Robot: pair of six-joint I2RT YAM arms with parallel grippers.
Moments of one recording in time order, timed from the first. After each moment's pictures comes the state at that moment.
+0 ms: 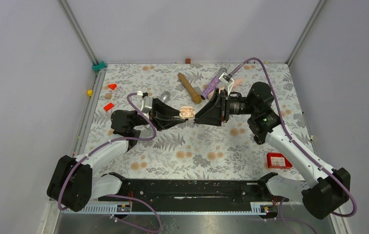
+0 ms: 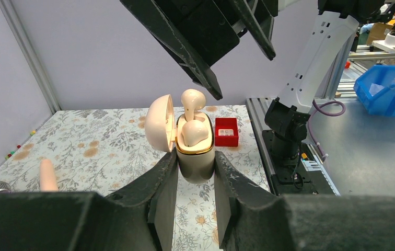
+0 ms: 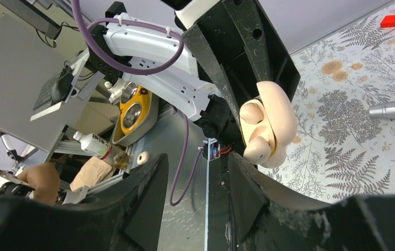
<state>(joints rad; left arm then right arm) -0.44 1.19 0.58 1.21 1.08 -0.47 0.50 1.14 0.97 0.27 -1.09 0.73</state>
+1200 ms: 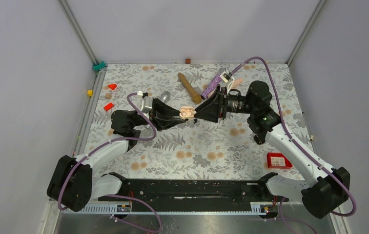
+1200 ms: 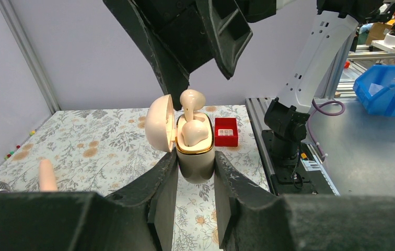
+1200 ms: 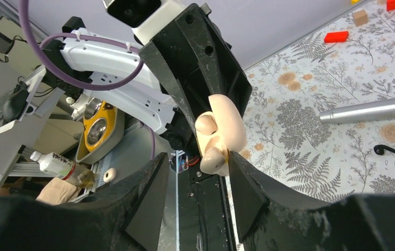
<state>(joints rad) -0.44 1.19 0.58 1.21 1.08 -0.47 0.50 1.15 0.98 0.18 -0.96 0.58</state>
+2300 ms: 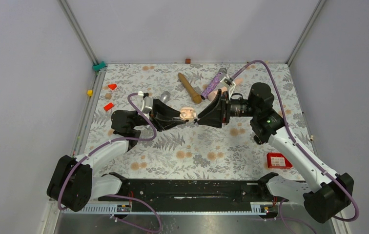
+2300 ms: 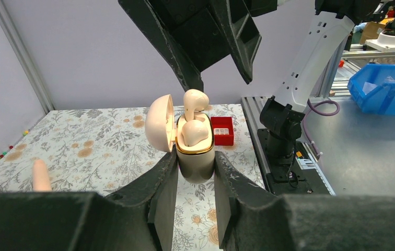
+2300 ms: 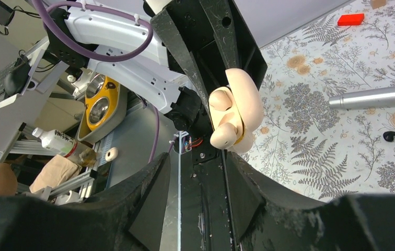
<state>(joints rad) -0.45 1.19 0.58 1.21 1.09 -0.48 0.50 1.10 0.97 0.08 -1.03 0.51</state>
